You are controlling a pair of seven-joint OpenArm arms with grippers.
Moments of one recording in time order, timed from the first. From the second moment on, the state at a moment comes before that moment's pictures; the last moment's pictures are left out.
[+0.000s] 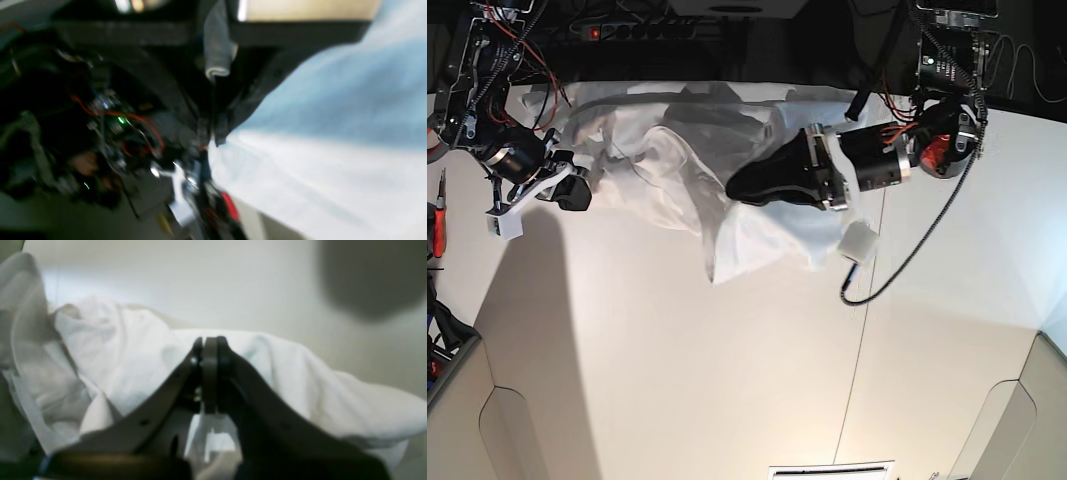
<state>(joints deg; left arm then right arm) 11.2 -6.2 -1.0 95.3 -75.0 -38.3 68.6 -10.3 7.5 21.4 89.9 38.5 25.5 -56.7</state>
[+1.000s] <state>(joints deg) 9.0 -4.1 -6.1 105.7 -65.2 -38.5 67.3 -10.3 7.5 21.4 89.9 44.6 28.3 -57.2</state>
